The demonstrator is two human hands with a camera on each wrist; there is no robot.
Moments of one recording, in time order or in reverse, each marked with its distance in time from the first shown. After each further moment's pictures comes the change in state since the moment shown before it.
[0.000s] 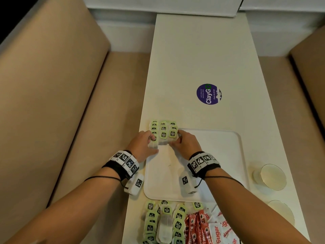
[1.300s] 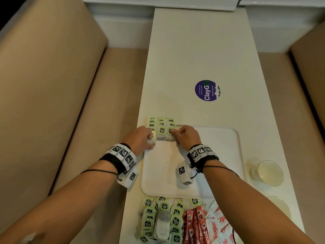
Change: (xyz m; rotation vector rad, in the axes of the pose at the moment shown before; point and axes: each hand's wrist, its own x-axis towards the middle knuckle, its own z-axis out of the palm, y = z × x) left_hand 0.006 0.014 -0.016 0.340 -0.078 0.057; right_hand 0.016 0.013 -0.004 0.171 0.074 0.157
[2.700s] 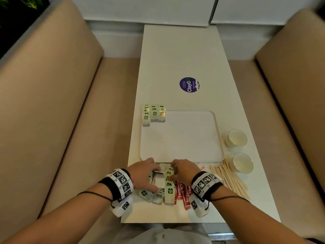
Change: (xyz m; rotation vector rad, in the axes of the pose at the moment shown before) left_hand -0.191 0.037 0.076 -0.009 -0.377 0.314; right_hand -0.226 0.065 -0.005 -0.680 -0.368 -0.169
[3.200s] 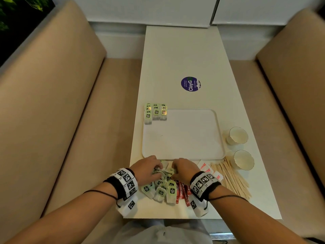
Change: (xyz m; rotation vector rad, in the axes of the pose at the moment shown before) left_hand 0.001 0.002 0.013 -0.070 0.158 -0.009; right_hand -0.003 -0.006 0.013 -0.020 0.061 0.003
